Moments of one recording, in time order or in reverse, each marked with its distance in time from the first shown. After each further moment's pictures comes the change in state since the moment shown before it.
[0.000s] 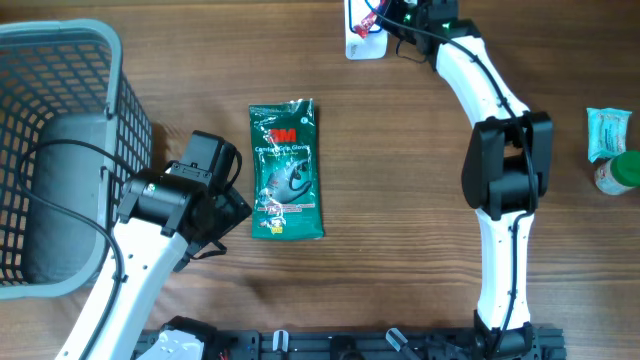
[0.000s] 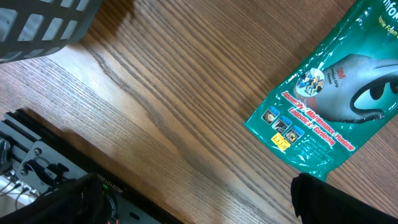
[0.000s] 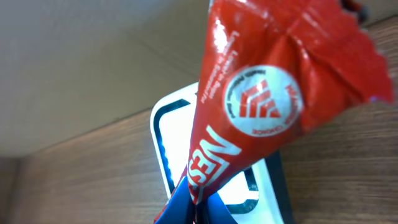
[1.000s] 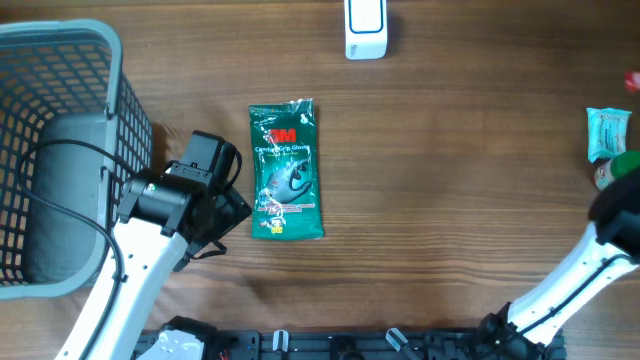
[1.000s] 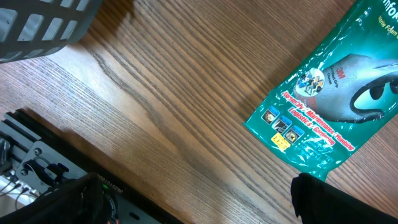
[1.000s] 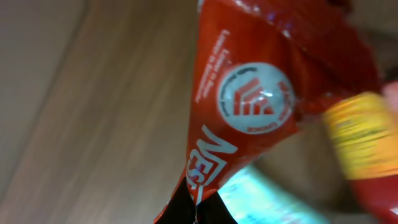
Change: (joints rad) left arm 0.000 0.000 0.000 0.000 0.000 0.000; right arm -0.803 -0.151 0.127 -0.615 0.380 -0.072
